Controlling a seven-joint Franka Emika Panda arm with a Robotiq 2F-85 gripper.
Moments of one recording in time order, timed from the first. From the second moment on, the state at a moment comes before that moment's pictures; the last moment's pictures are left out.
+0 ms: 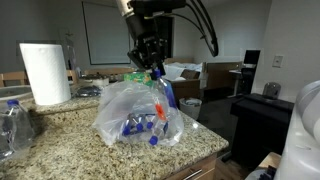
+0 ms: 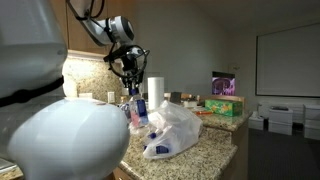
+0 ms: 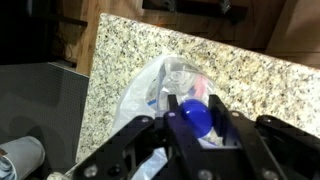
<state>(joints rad) 0.25 -0.31 0.35 -2.09 -0.11 1.54 0.46</state>
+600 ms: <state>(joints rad) 0.27 -0.21 0.40 -2.23 -0.16 1.95 0.54</state>
